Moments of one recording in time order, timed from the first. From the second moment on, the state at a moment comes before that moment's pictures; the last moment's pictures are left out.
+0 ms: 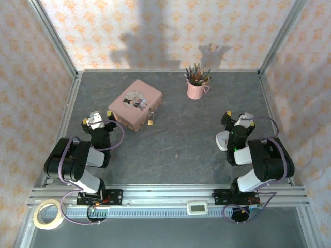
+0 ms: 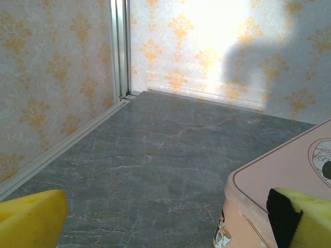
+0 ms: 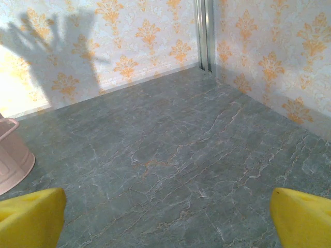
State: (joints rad) left arm -0.05 1.54 0.18 1.29 -0.47 -0.10; right arm 0.07 1.52 0.20 1.17 0.42 0.23
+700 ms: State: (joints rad) left arm -0.05 1.54 0.18 1.29 -0.47 -0.10; right arm 0.07 1.52 0.20 1.17 0.42 0.23
